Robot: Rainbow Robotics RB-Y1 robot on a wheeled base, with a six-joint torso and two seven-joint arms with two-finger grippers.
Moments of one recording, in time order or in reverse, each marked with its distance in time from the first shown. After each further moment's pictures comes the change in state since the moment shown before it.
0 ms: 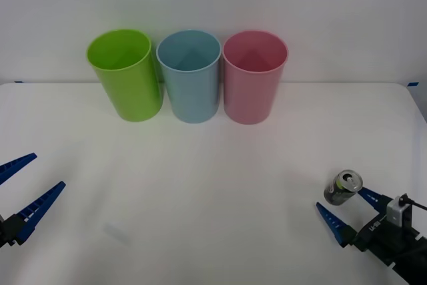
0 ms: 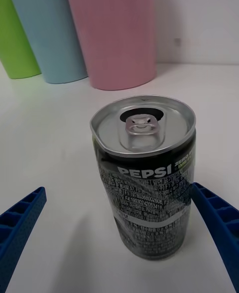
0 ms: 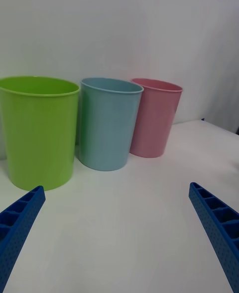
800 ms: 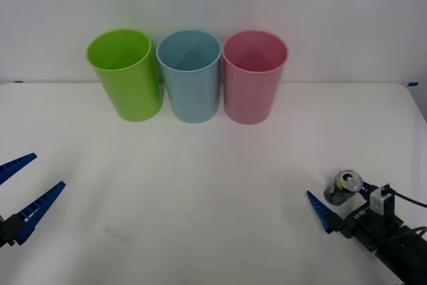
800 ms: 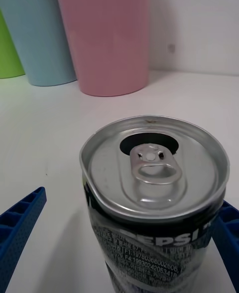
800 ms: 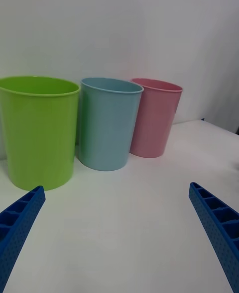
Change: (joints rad) right arm -0.045 0.045 0.025 0.000 -0.004 0.096 0.071; left arm 0.000 0.000 0.000 0.000 0.000 0.000 0.000
